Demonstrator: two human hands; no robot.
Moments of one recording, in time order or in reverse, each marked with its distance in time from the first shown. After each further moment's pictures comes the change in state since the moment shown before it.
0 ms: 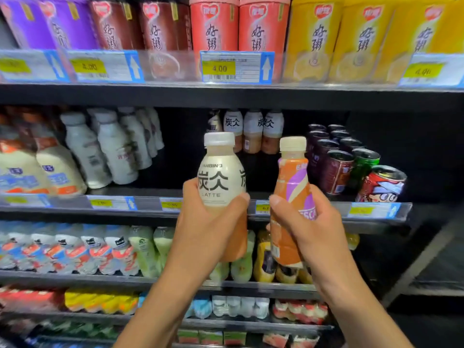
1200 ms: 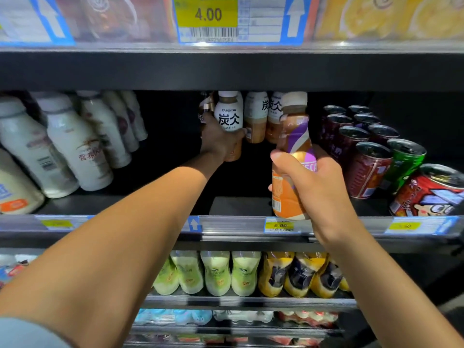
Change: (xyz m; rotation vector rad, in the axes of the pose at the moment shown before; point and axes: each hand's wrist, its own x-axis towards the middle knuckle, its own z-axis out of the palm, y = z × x) left_hand 0.296 -0.065 0.092 0.211 0.063 0.084; right_hand 0.126 0.030 0.012 -0.012 0.005 0.072
